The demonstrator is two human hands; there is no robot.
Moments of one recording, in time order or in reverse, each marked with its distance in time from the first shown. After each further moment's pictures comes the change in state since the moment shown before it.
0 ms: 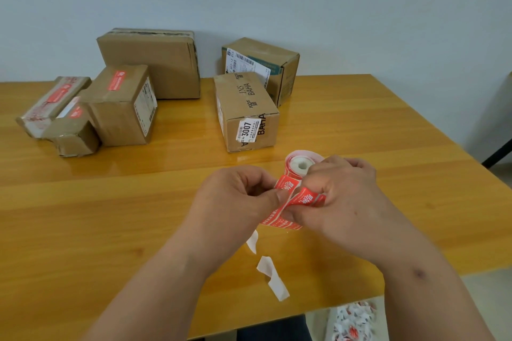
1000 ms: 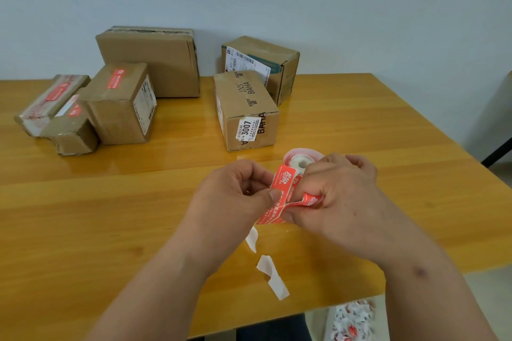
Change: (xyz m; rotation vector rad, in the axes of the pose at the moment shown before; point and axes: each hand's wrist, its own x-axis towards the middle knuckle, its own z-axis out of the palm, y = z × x) left_hand 0.002 -0.007 -0.001 -0.087 0.028 -0.002; right_hand -0.001 0.001 0.001 -0.075 0.008 -0.057
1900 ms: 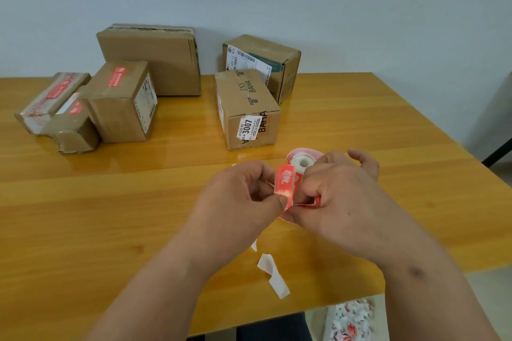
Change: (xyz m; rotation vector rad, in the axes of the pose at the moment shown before) left_hand -0.005 0.006 0.001 0.178 -0.053 0.055; right_hand 0.002 -0.004 -0.002 -0.146 -0.041 0.018
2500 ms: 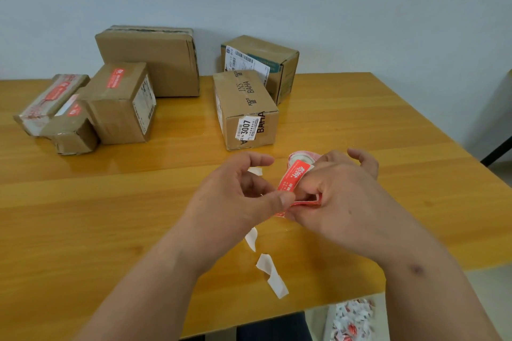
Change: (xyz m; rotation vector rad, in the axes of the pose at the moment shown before) left_hand 0.002 -0.001 -0.005 -0.121 -0.031 -0.090; right_hand -0.001 0.004 0.000 0.046 0.026 0.003
